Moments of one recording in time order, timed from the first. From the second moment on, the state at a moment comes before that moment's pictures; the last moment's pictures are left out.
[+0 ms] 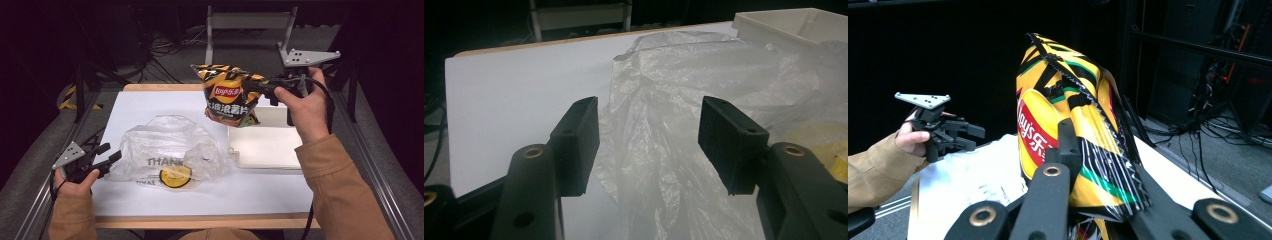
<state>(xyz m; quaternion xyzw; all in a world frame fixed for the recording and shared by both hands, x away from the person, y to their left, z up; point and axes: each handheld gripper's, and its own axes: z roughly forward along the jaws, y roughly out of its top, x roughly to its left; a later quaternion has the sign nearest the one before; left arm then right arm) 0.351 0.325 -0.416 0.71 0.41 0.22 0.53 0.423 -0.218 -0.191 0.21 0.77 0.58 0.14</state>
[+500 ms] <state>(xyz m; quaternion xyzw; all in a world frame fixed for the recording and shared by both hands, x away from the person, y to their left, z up) 0.351 0.325 -0.416 0.71 0.41 0.22 0.53 0.433 -0.255 -0.193 0.25 0.77 0.57 0.14</state>
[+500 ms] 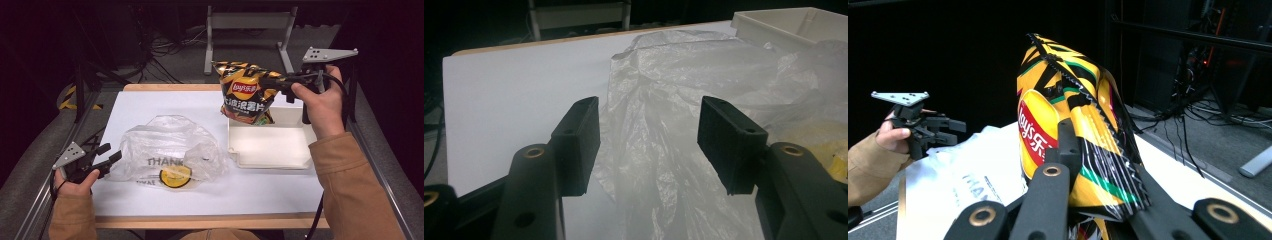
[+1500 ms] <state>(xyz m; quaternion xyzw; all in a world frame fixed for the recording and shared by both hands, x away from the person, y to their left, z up) 0.351 0.324 -0.416 0.71 0.41 0.22 0.53 0.473 -0.291 -0.264 0.30 0.77 0.55 0.12</state>
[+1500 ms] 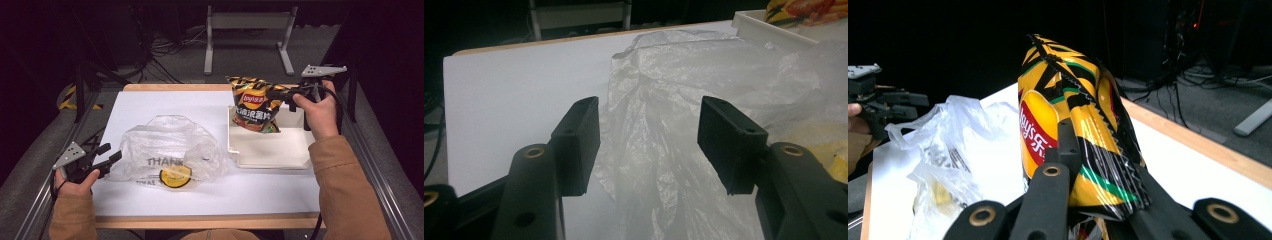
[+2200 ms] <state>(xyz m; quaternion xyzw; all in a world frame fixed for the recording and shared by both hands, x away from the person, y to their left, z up) 0.350 0.325 -0.416 0.71 0.41 0.22 0.53 0.493 -0.284 -0.312 0.30 0.79 0.53 0.07</state>
